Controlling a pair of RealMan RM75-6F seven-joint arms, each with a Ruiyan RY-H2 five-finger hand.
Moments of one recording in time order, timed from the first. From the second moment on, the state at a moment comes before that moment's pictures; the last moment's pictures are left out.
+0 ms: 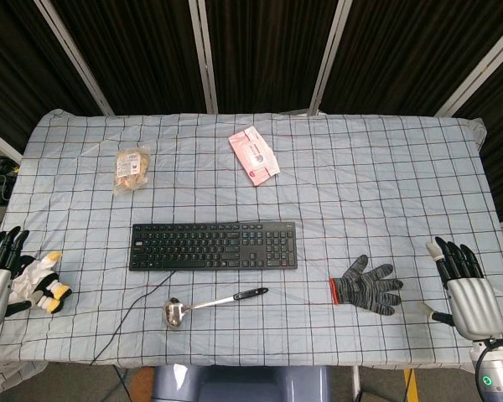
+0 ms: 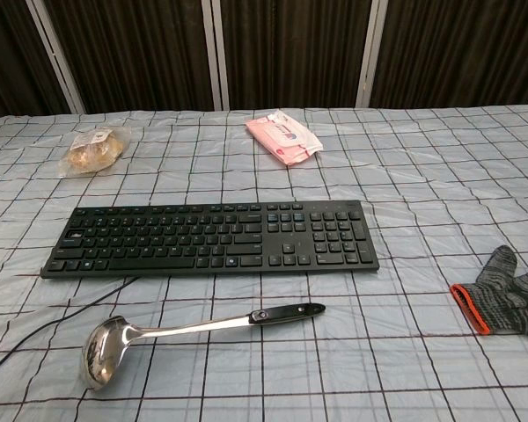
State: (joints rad) left arm -0.08 -1.12 -0.03 -1.63 1.50 1.50 0.18; right arm 0.09 -1.15 0.04 -1.58 -1.58 1.49 -0.05
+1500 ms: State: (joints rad) left arm -0.31 -1.06 -0.09 -2.04 1.20 1.16 0.65; right arm 0.09 -1.13 0.04 -1.62 -1.53 1.47 -0.04
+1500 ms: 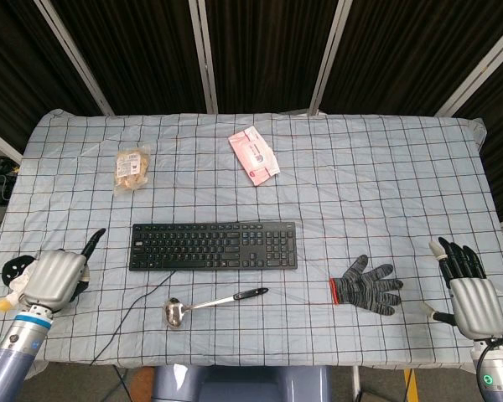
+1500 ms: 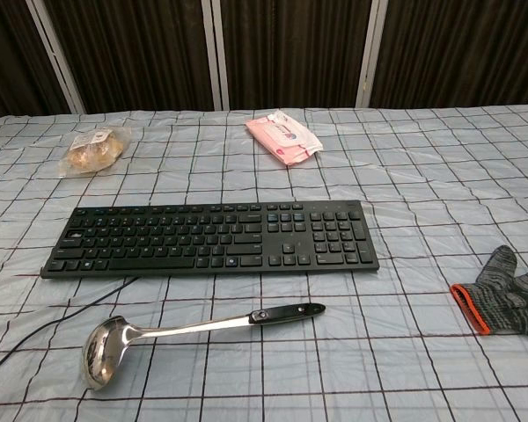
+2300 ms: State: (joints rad) left arm -0.83 -1.30 -0.10 -2.07 0.31 1.15 1.10; right arm 0.09 -1.12 0.04 -1.62 -1.54 1.46 0.03
